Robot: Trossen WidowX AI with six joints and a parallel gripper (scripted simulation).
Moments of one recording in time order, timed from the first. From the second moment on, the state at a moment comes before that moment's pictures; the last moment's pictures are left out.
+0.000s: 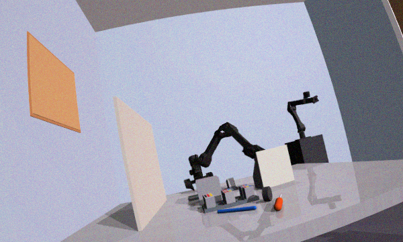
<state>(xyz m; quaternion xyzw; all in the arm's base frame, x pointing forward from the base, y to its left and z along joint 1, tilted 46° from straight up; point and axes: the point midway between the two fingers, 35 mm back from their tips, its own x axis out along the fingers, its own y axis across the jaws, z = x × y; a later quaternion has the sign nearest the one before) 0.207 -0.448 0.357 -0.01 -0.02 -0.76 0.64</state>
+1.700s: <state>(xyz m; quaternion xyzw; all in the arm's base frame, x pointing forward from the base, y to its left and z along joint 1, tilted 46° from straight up) 0.368 0.042 0.117 -0.21 0.63 -0.33 0.67</state>
